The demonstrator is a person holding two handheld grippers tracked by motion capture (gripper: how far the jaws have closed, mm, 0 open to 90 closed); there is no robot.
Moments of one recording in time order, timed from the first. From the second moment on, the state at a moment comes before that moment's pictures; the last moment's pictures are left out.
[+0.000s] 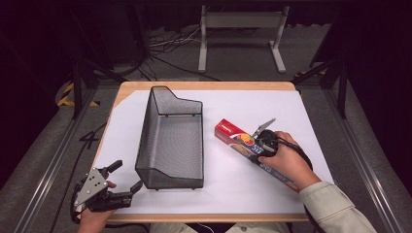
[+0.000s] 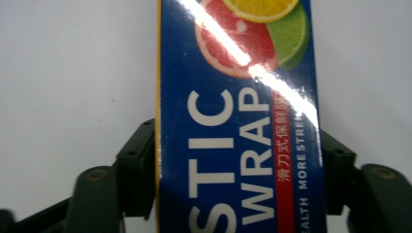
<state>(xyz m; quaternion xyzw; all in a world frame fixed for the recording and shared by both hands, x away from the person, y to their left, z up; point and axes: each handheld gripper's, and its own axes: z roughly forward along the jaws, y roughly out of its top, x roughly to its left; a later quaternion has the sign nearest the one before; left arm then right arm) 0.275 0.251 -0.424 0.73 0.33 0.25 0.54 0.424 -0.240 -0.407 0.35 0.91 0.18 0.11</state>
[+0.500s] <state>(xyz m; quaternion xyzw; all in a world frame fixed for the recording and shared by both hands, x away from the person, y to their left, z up) 0.275 0.251 -0.424 0.73 0.33 0.25 0.54 0.423 -0.238 -0.404 0.36 0.91 0.18 0.10</state>
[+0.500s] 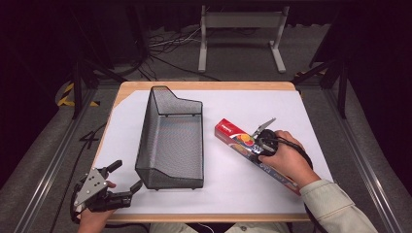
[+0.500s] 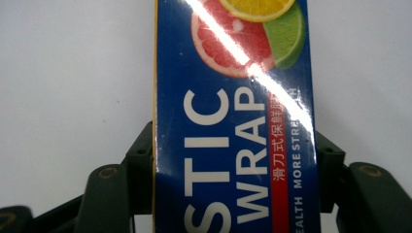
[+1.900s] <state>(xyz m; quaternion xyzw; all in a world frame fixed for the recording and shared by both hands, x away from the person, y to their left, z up) 0.272 0.253 -0.424 0.73 0.33 0.26 0.54 0.393 -0.200 -0.315 0.42 0.84 0.32 0.13</state>
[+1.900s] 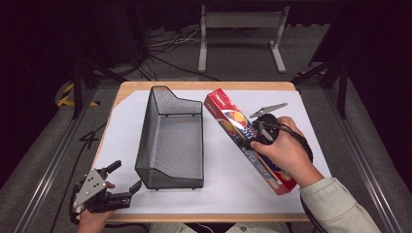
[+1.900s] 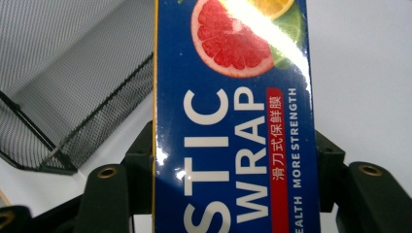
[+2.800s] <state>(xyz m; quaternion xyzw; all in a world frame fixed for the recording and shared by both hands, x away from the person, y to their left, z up) 0.271 0.255 -0.424 0.73 0.33 0.26 0.54 0.392 -0.122 -0.295 0.44 0.83 0.34 0.10</state>
